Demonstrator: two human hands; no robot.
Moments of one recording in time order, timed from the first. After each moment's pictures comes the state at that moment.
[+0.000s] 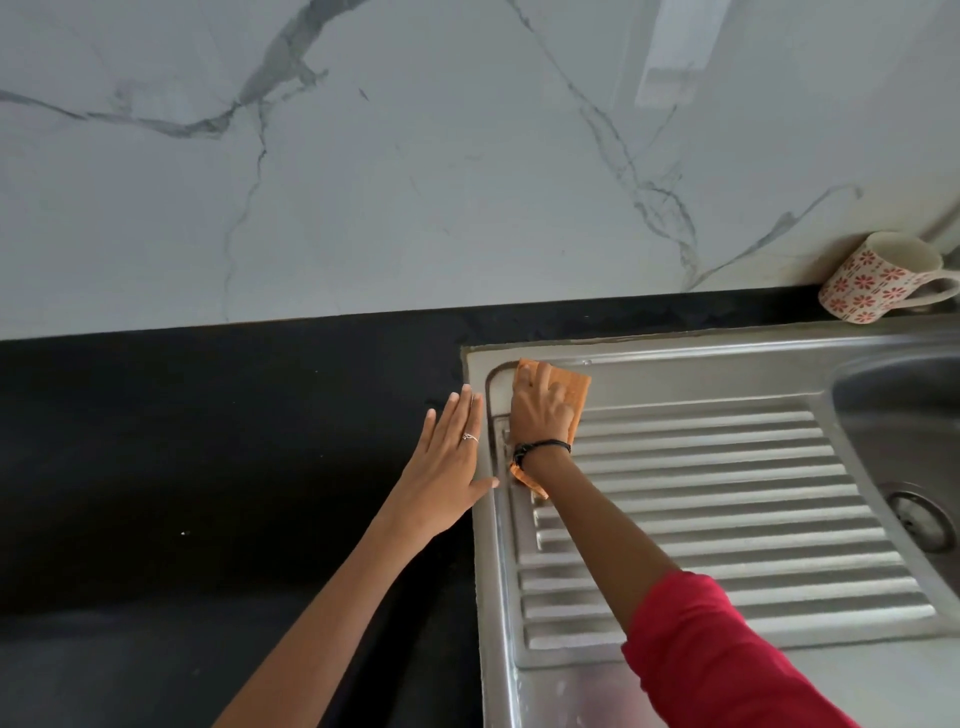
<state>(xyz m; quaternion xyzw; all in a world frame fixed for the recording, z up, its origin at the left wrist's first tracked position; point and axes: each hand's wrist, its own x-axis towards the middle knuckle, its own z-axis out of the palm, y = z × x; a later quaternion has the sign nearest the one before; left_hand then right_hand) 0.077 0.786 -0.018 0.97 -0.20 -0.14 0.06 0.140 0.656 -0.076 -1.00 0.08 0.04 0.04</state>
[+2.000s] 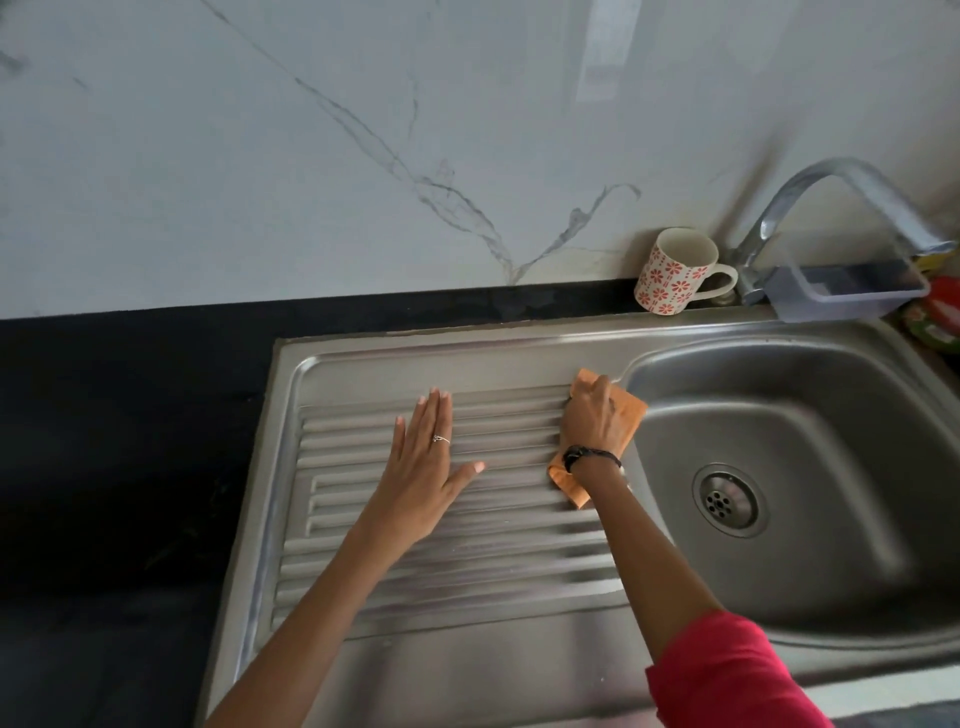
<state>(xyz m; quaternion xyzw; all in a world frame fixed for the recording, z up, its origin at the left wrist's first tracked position) 0.035 0.555 -0.022 0.95 -0.17 -0.14 0.20 0.089 0.345 -0.078 -0.98 0.21 -0.01 0.03</state>
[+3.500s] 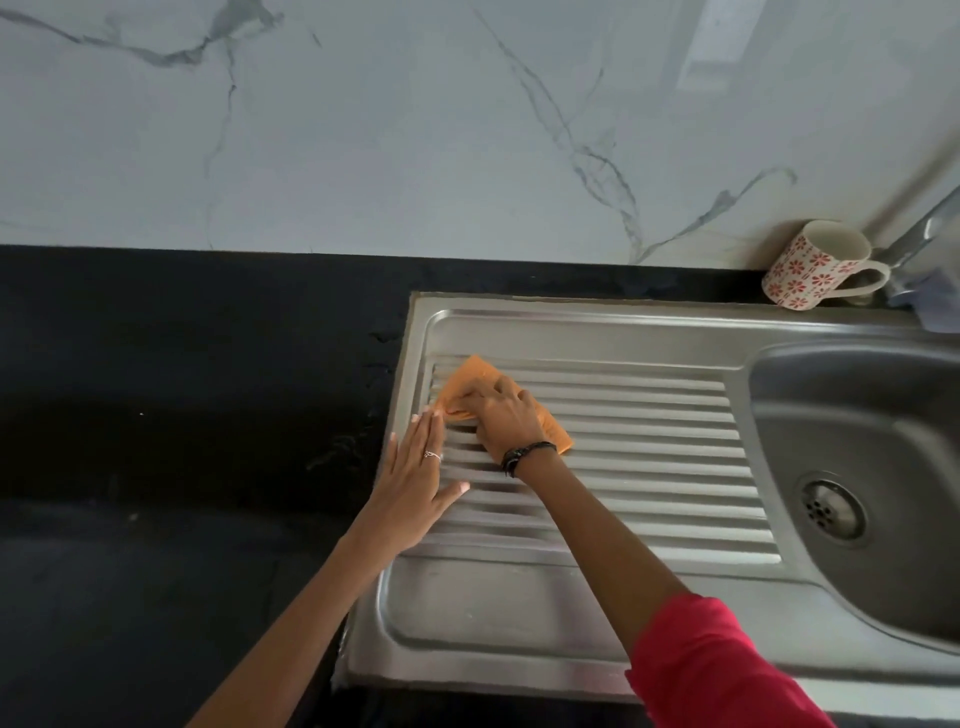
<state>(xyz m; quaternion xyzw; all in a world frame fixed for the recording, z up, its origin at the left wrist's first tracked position) -0.032 0.709 -0.042 0.97 -0.09 -0.17 0.17 0.052 0.570 -0.055 -0.96 -0.21 0.10 0.14</state>
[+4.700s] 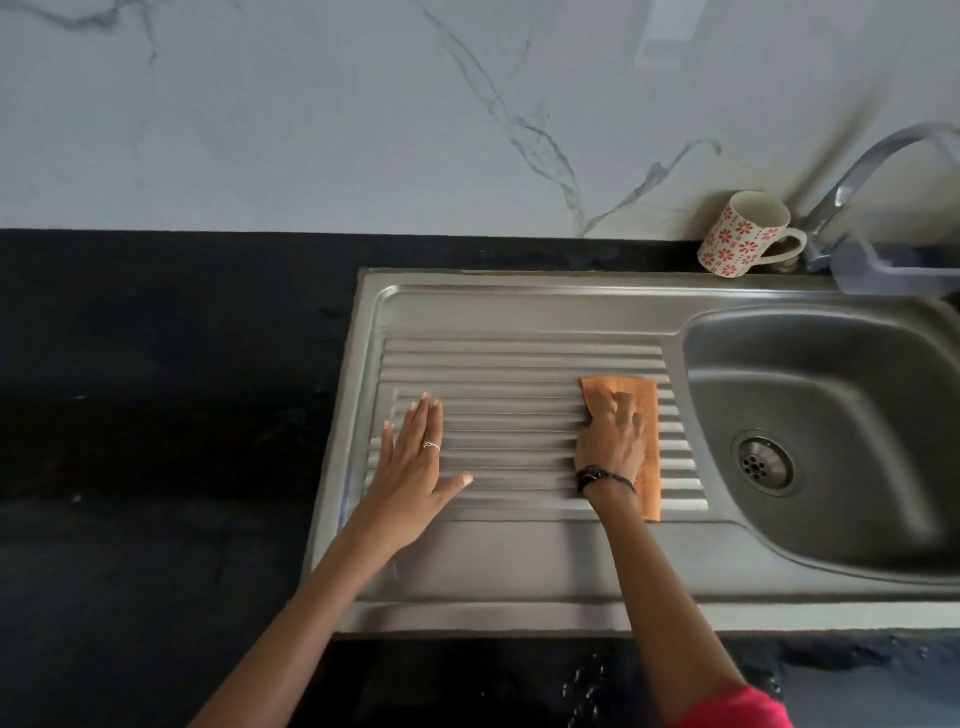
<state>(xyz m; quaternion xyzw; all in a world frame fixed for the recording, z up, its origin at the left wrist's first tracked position) -0.062 0.642 -0.029 0.96 -0.12 -0.17 0.19 -0.019 0.422 -0.068 -0.96 0.23 -0.01 0.17</state>
